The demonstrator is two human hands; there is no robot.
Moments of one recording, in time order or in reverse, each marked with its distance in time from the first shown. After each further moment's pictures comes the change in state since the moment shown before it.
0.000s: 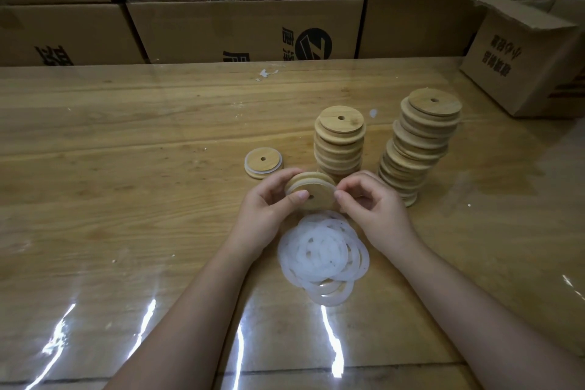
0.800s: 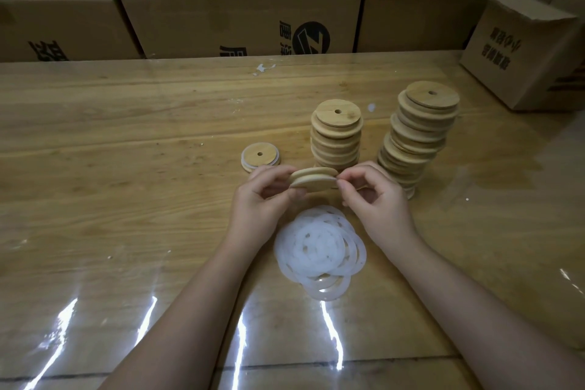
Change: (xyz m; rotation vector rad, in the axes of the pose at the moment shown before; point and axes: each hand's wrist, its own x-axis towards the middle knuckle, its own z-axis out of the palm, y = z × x) left_hand 0.001 -0.004 -0.001 0.332 0.199 0.124; right_hand -0.001 -0.001 0.000 -0.069 0.102 -0.118
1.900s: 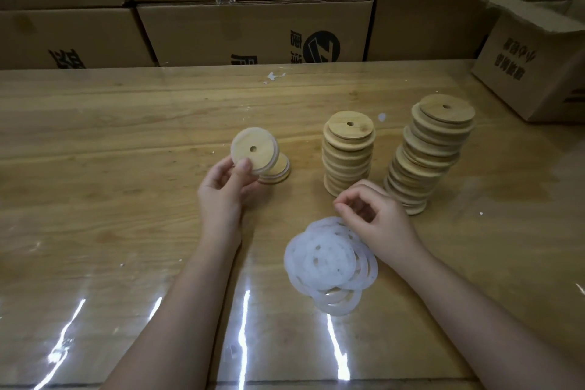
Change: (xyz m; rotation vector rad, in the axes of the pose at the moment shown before) left_hand 0.026 -0.007 -0.034 -0.452 0.412 -0.230; right_hand 0.001 -0.008 0.005 -0.111 -0.172 0.016
